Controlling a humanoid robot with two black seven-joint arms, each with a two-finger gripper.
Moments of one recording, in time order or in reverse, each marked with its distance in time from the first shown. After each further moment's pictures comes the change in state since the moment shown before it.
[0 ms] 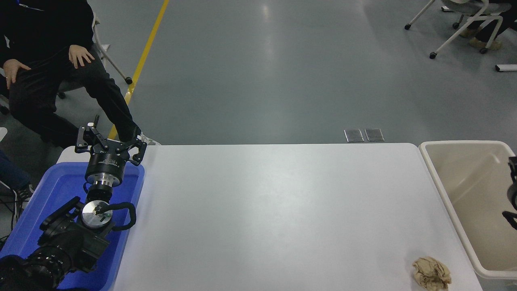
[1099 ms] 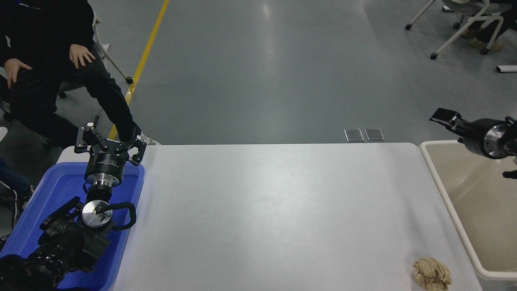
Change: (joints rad) left arm 0.000 0.000 0.000 0.000 0.000 0.000 0.000; right arm 0.701 -0.158 -0.671 0.732 -0.306 0.171 0.010
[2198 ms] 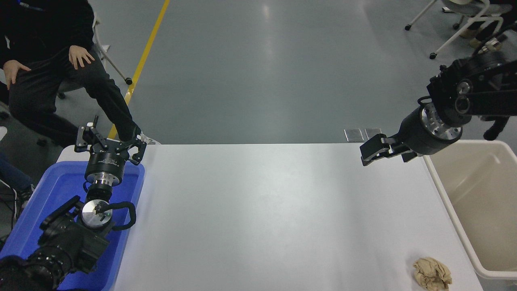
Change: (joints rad) left arm 0.000 0.000 0.000 0.000 0.000 -0.001 0.000; right arm 0.571 0.419 -0.358 0.336 -0.020 0.503 -0.006
